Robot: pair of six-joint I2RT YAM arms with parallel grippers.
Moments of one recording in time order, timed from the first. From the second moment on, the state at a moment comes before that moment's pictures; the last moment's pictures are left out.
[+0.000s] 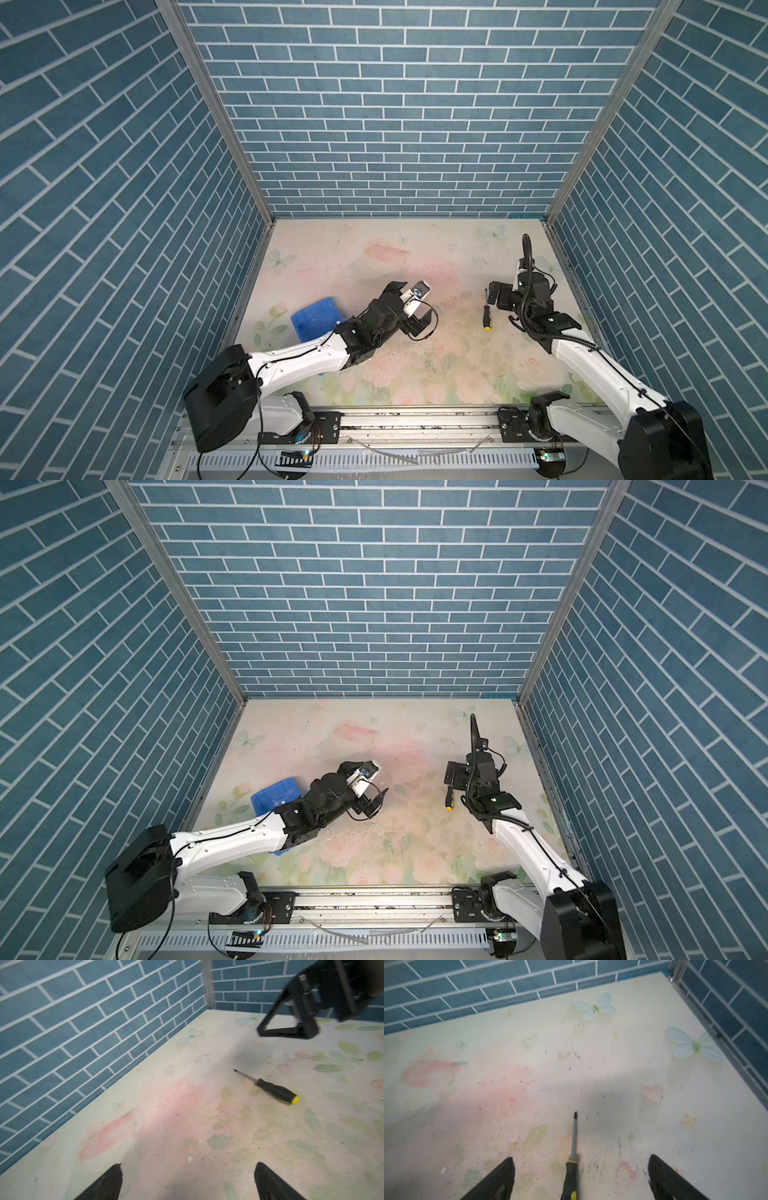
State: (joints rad) left arm -0.98 1.35 0.71 0.25 -0.23 0.18; right arm 0.30 1.10 0.64 -0.24 0.18 0.34
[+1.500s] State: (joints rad) left arm -1.16 1.51 0.69 0.41 -0.21 0.15; right arm 0.30 1.79 1.07 -0.53 0.09 0.50
